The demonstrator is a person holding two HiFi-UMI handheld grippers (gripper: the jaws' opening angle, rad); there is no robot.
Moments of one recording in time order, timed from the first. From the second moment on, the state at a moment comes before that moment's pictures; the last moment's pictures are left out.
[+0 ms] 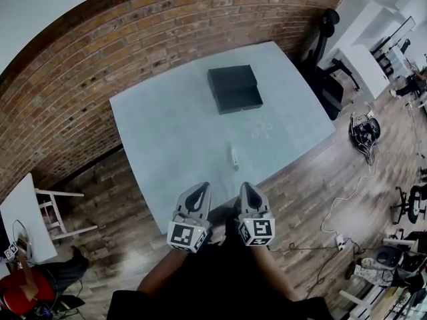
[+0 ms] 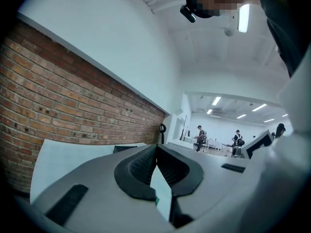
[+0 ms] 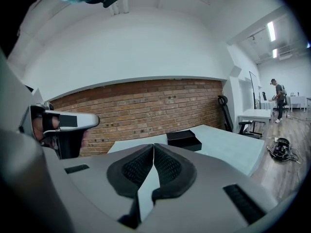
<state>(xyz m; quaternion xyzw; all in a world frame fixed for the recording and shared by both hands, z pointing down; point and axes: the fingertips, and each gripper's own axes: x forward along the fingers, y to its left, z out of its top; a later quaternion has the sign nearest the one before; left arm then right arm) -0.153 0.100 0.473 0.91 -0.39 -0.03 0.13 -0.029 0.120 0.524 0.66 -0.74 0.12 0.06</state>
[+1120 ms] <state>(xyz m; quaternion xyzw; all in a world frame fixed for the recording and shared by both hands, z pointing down) -0.084 -0.005 0.534 0.87 -0.47 0.01 0.17 0.012 0.003 0.743 0.56 -0.75 0.25 0.25</state>
